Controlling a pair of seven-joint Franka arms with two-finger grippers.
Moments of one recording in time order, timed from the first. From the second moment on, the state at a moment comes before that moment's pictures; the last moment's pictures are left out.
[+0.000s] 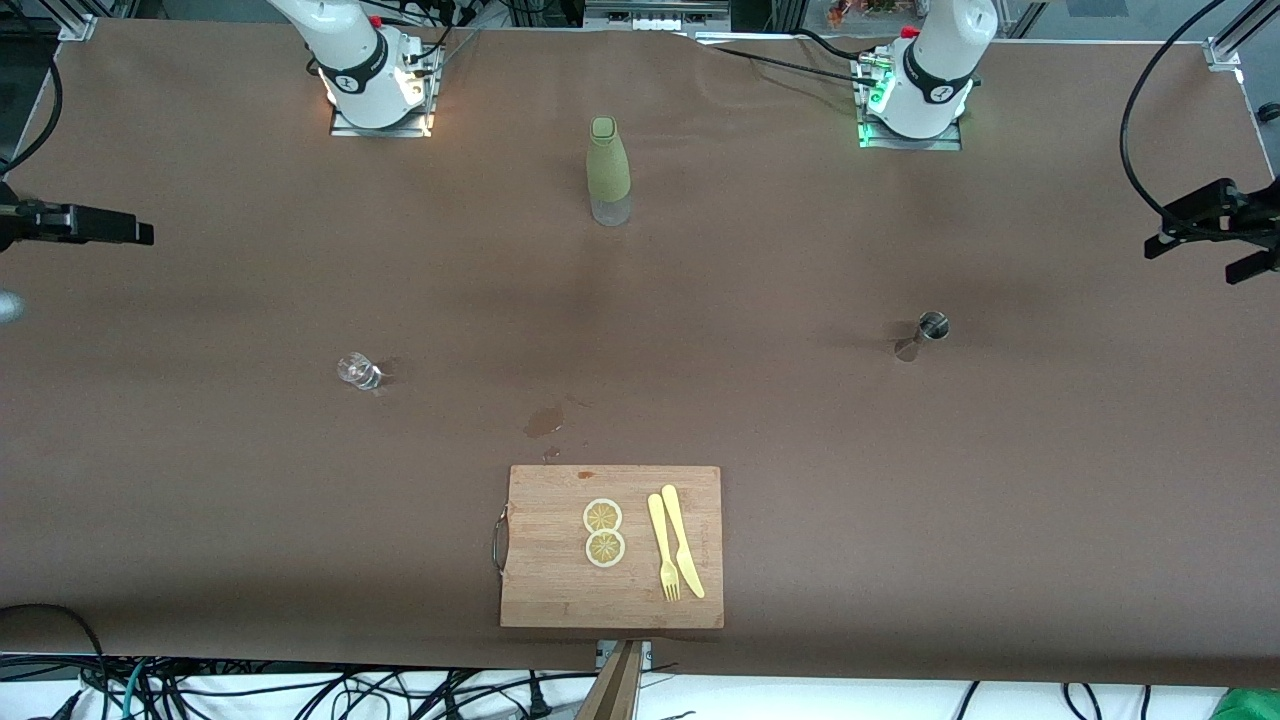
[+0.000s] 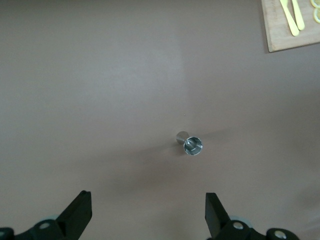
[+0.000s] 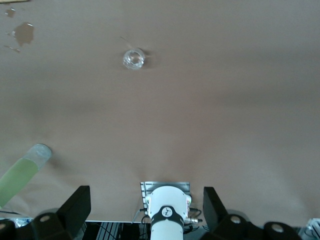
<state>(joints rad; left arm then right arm) -0.24 0.01 0.40 -1.61 -0.13 1.58 0.33 -0.04 0.35 -0.01 -1.06 0.05 1.05 0.02</state>
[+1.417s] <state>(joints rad) -0.16 -0.01 0.12 -1.62 -0.09 1.56 -0.06 -0.02 0.01 0.01 -1.48 -0.01 1.32 0.03</state>
